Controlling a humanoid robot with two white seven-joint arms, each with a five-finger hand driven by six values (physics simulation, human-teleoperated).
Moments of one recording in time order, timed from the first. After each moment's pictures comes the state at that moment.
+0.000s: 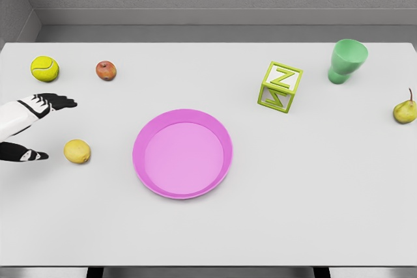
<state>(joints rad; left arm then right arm) 0.07 1.08 -0.14 -1.63 -0.13 -0.61 -0.17 -0.03 0.00 -0.31 0.27 0.30 -0.13 -0.04</state>
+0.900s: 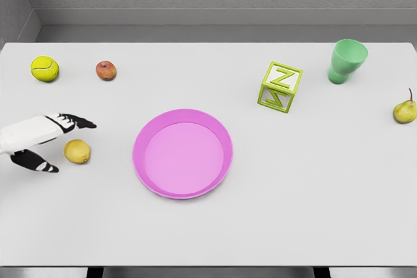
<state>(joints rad) -0.11 0.88 -0.16 -1.49 -0.21 -0.61 -0.59 -0.03 0.00 -0.31 0.27 0.30 -0.13 -0.04</state>
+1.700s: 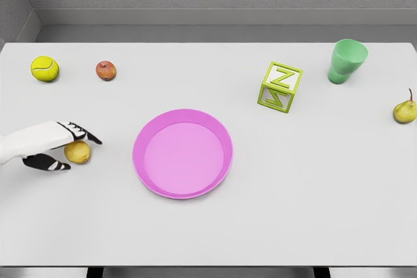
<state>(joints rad) -0.14 0.85 -0.20 -1.48 -0.31 -0.61 -0.60 -0.03 0.00 -0.31 0.27 0.30 -0.13 -0.04</state>
